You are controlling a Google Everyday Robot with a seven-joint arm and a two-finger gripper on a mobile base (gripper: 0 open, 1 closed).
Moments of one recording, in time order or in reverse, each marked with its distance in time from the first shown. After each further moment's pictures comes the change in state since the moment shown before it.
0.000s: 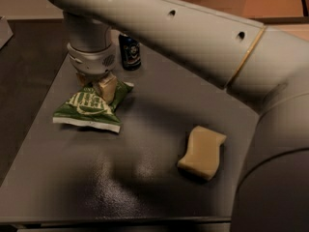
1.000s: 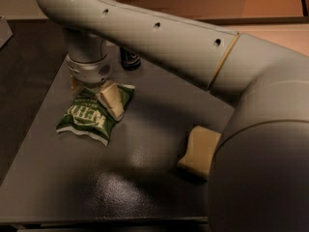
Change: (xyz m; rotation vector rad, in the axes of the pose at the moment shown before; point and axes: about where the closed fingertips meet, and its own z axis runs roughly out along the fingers) arm 0.005 -0.010 0.036 -0.043 -0.014 0.011
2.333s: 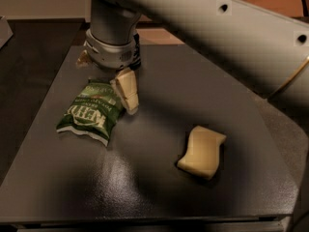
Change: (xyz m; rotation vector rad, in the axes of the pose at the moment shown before) arm 0.006 0.031 -0.061 0.192 -0.064 0.113
